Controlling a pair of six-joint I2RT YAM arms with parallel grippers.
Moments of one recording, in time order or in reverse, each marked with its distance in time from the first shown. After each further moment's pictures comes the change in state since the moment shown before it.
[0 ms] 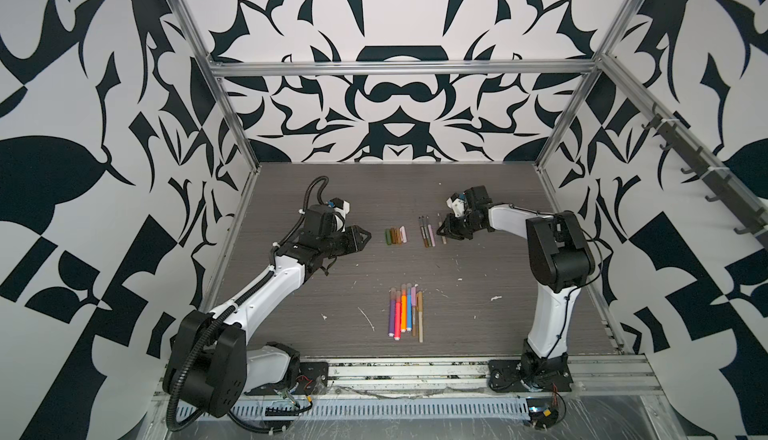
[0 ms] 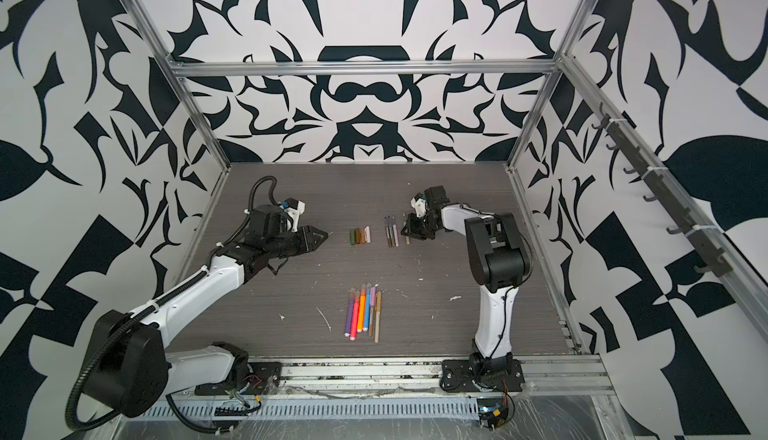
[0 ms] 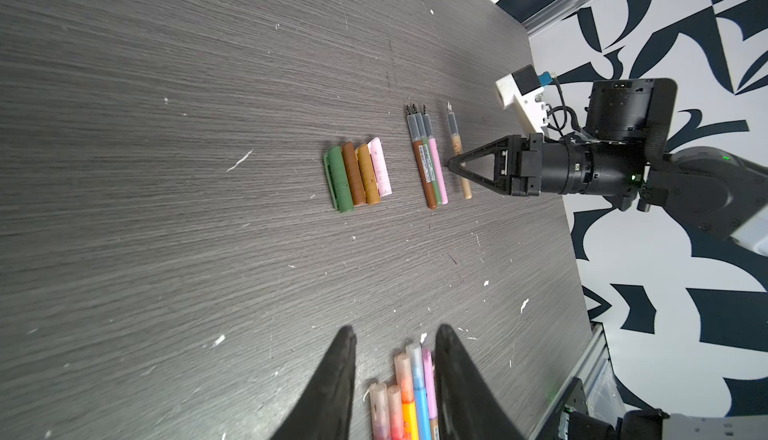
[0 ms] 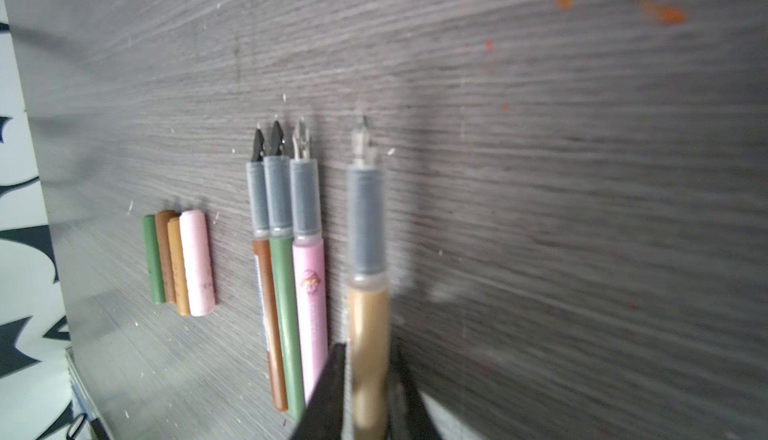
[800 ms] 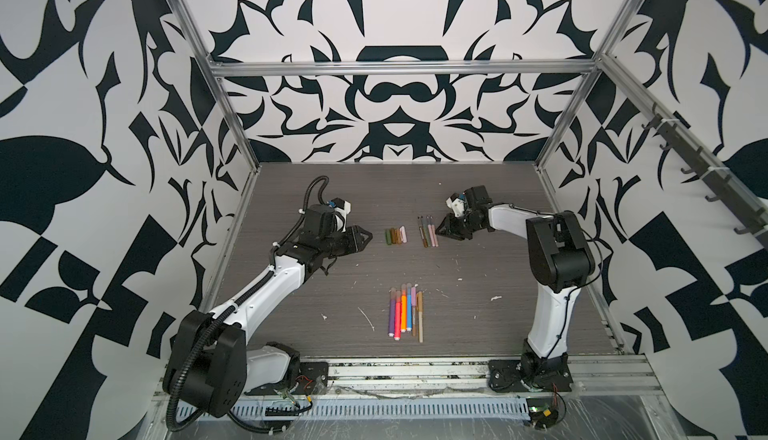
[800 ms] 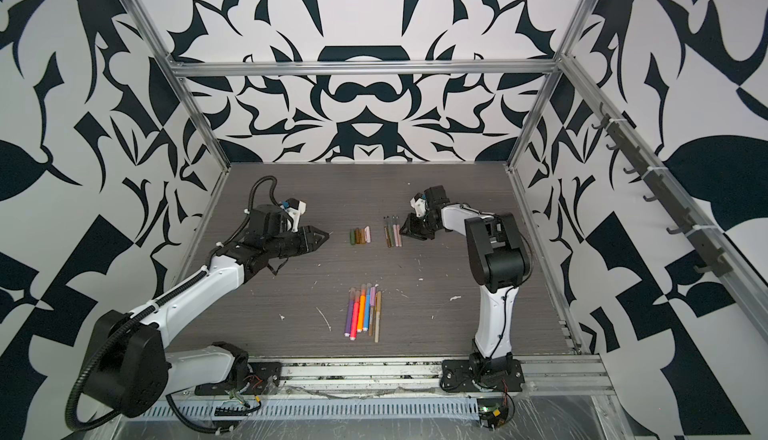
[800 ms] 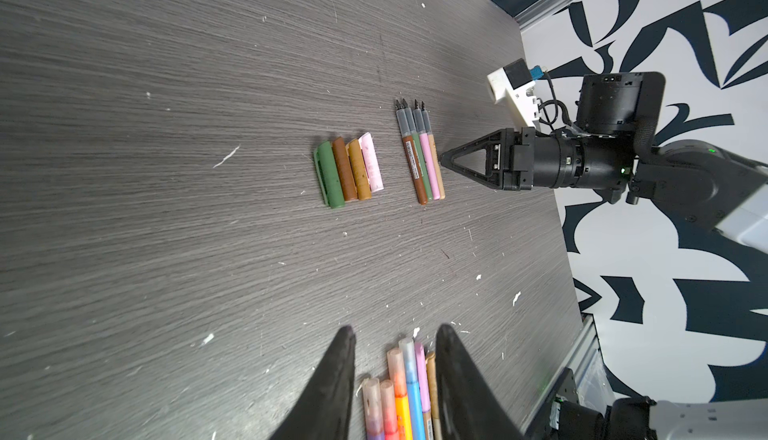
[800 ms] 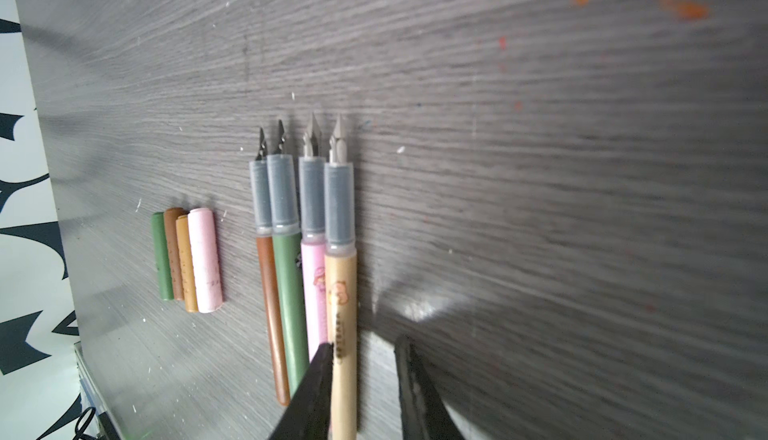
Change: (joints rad) left arm 0.000 0.000 0.003 -0.004 0.026 0.000; right arm 0.000 0.000 0.000 0.001 -0.011 0.004
